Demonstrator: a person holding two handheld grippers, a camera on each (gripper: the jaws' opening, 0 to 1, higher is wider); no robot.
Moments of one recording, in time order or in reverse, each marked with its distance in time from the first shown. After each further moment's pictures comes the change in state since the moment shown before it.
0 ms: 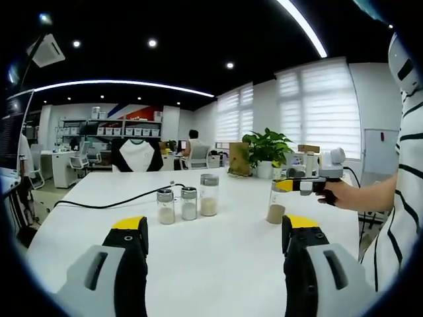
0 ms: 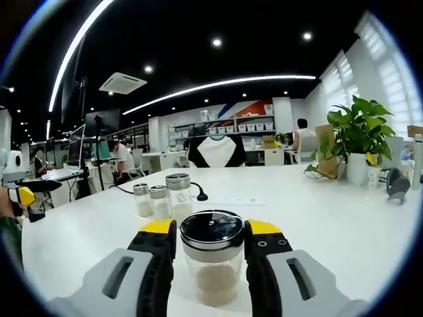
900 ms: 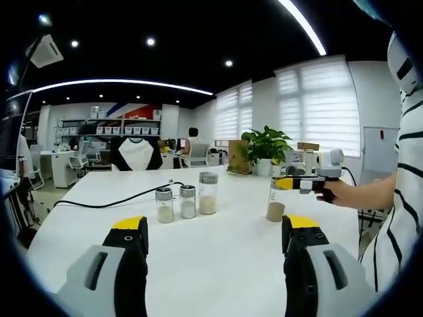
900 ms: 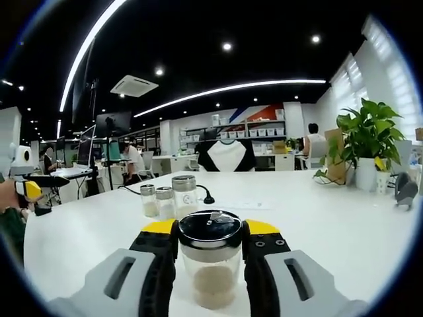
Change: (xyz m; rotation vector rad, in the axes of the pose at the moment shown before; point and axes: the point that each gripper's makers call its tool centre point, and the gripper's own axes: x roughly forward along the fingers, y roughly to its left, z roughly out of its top) left arm 0.001 -0.001 -0.002 0.004 0.014 0.000; right arm -0.001 -0.001 0.001 -0.015 -0.039 0.093
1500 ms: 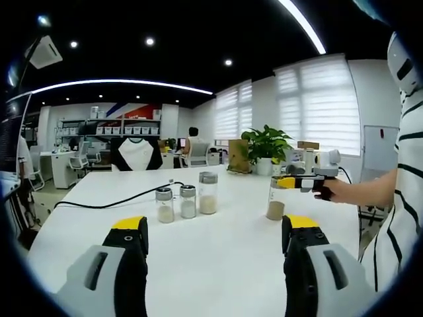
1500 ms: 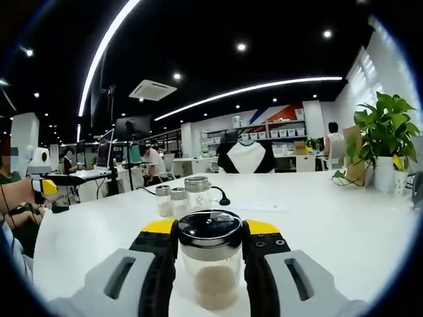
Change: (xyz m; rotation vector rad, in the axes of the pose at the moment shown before) left arm 0.001 -0.001 0.000 0.005 0.006 0.000; right arm -0.001 0.001 0.000 0.018 -0.020 0.172
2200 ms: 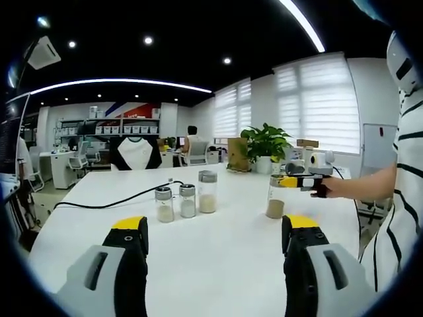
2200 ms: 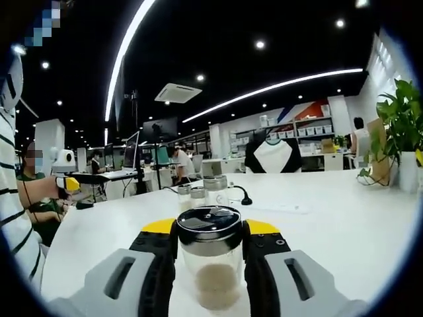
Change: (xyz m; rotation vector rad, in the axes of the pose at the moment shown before) left arm 0.001 0.000 0.001 0.007 0.009 -0.005; right arm 0.000 0.002 -0.003 0.008 0.000 0.222
